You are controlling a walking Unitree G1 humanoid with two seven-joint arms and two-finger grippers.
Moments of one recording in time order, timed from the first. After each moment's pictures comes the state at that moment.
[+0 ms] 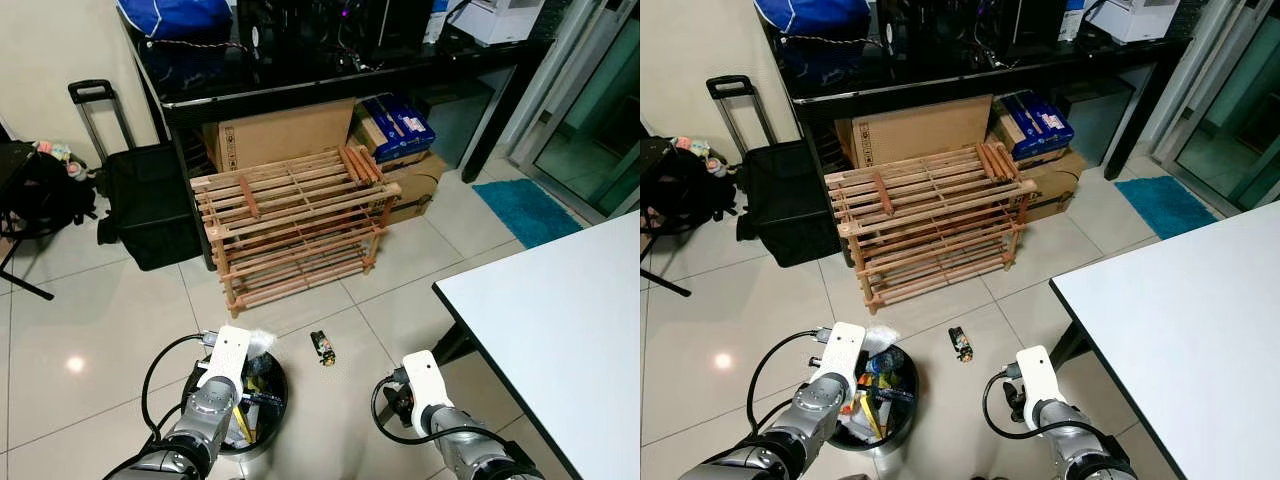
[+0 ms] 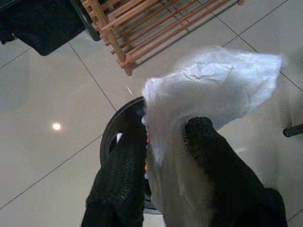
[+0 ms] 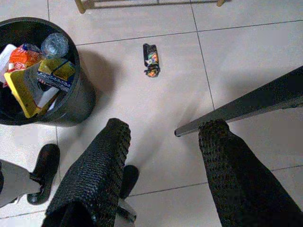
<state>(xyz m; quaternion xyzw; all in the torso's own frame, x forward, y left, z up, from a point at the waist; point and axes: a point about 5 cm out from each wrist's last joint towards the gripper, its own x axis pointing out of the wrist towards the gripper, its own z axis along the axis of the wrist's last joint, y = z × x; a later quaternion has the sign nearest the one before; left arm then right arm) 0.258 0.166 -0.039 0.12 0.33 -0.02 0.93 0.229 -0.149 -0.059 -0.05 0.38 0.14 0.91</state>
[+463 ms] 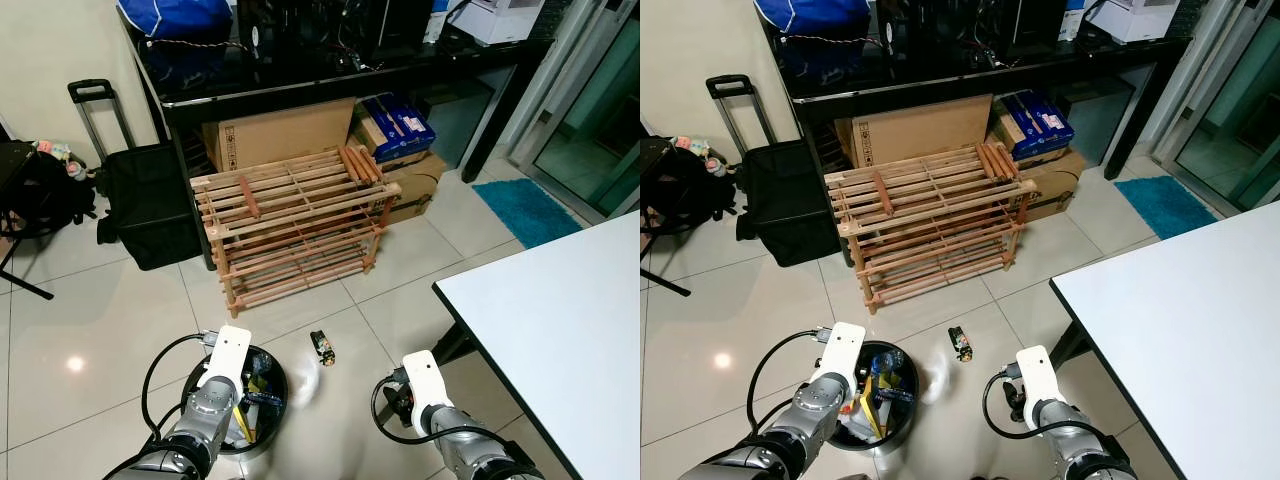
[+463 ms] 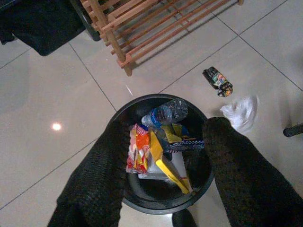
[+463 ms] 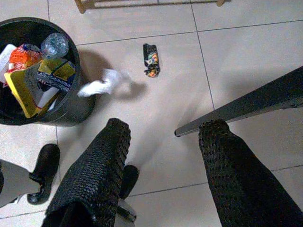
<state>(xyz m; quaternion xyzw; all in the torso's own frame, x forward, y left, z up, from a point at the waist) 0.258 0.166 -0.038 0.12 0.33 -0.02 0.93 0.229 -0.148 -0.059 -0.05 0.38 0.14 0.91</state>
